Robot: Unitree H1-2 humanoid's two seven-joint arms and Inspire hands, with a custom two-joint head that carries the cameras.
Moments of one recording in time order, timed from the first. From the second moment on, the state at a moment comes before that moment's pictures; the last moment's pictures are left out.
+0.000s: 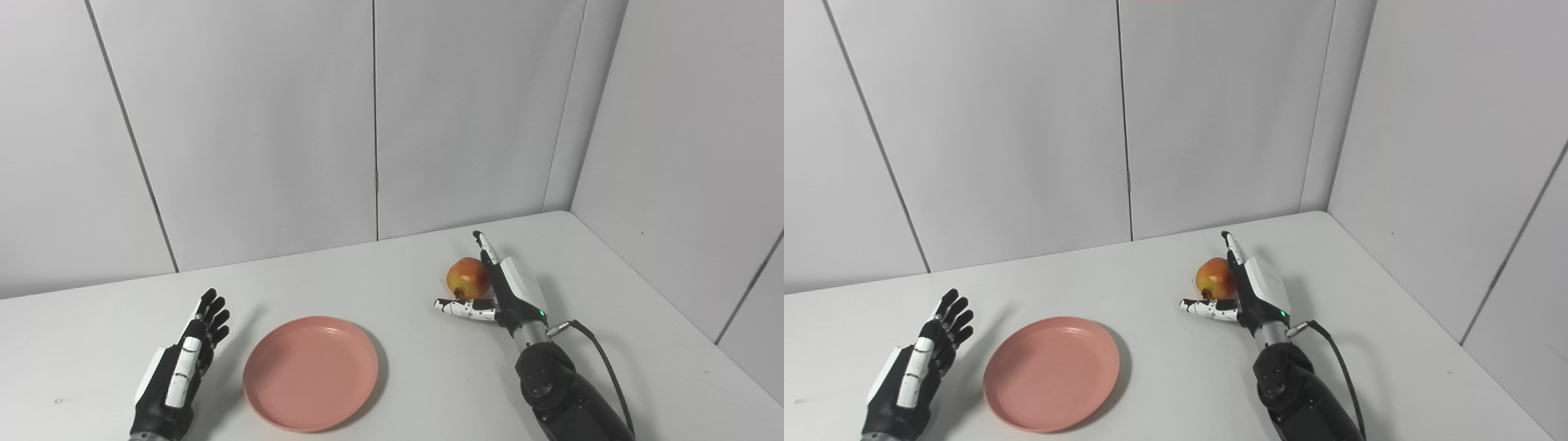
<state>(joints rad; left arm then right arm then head) -0.32 0.13 -0.03 0.38 -0.13 -0.25 -0.30 -0.39 -0.30 0.10 0.39 -0.49 0.04 -0.24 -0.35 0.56</state>
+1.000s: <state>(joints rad) -0.30 0.13 -0.03 0.35 -0.12 -0.24 -0.30 -0.44 -0.25 0.09 0.54 -0.49 -0.09 -0.38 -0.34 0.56</state>
